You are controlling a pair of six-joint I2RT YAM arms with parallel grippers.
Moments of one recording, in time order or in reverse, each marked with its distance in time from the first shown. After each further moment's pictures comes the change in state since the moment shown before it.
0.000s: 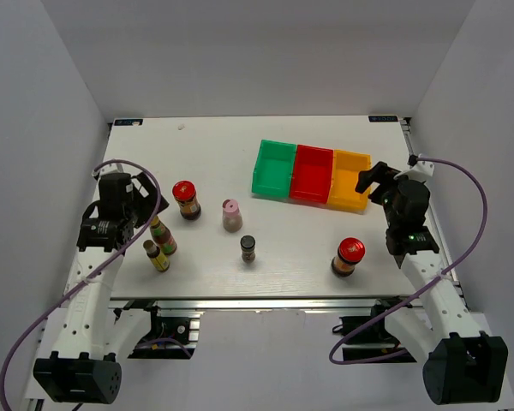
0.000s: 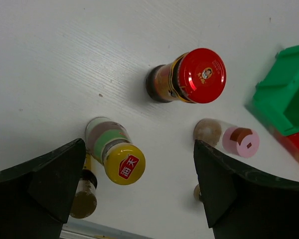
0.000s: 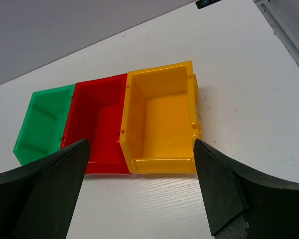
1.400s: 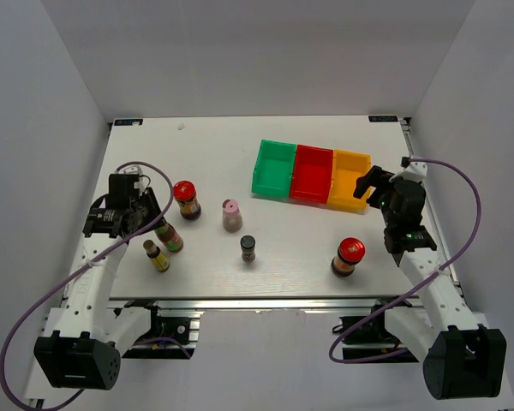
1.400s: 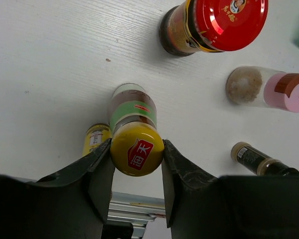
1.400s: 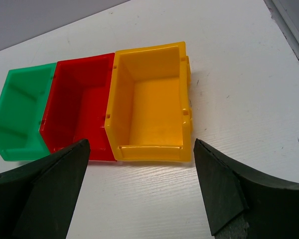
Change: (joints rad) left arm -0.014 0.097 0.000 -0.119 0.119 0.192; right arm 0.000 0.031 -0.013 -0.029 -0.016 -0.060
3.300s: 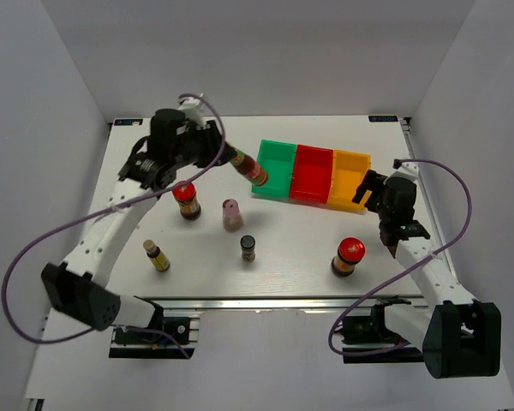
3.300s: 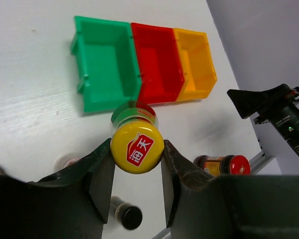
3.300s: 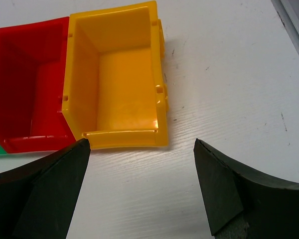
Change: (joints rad) left arm -0.319 0.341 0.436 0.391 0.306 -0.061; right arm 0.000 0.127 0.003 -0.031 0.070 -0.035
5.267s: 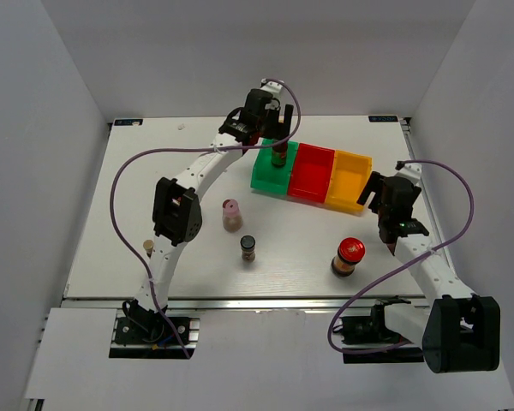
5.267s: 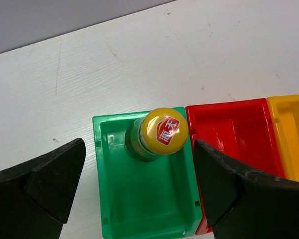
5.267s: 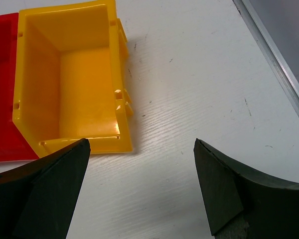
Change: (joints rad) left arm -0.196 1.012 0.875 0.080 -0.347 0.281; right arm 0.000 0.037 0.013 -0.051 0.145 -0.006
